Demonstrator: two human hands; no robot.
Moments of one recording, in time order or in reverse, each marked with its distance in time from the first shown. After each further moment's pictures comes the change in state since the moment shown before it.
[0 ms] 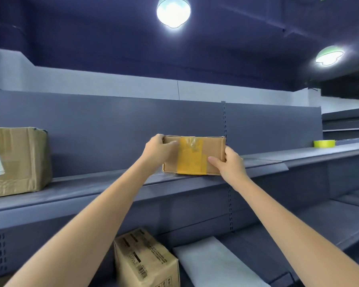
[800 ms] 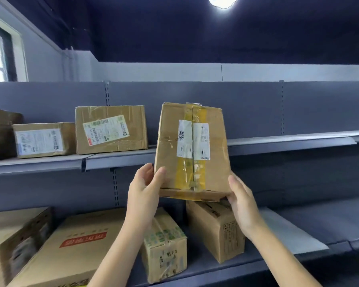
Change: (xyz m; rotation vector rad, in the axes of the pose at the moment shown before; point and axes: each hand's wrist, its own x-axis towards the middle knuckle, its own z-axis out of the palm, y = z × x) left_hand -0.271 -0.084 -0.170 -0.369 0.358 -0.125; right_hand -0.252 -0.102 0.098 0.805 -0.403 -0.002
